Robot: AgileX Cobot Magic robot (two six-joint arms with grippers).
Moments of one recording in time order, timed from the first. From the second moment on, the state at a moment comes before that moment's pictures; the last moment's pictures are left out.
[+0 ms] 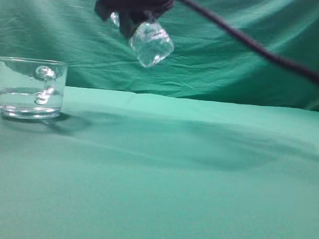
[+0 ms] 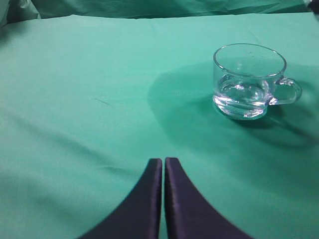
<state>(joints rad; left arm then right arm) 0.01 -0.02 0.02 -0.09 0.35 0.11 0.77 2.05 -1.58 -1.06 0.43 0.58</state>
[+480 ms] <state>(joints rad) 0.01 -0.02 0.02 -0.09 0.35 0.11 0.39 1.69 -1.03 -0.94 -0.28 0.74</state>
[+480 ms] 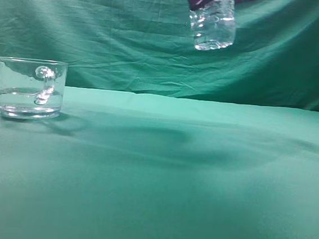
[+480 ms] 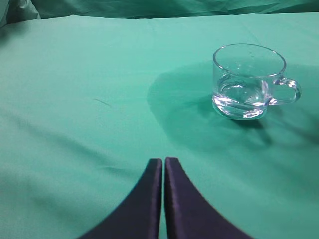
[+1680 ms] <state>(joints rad) 0.01 -0.02 0.02 -0.09 0.35 0.11 0.13 1.94 -0.79 -0.92 -0.85 0.41</state>
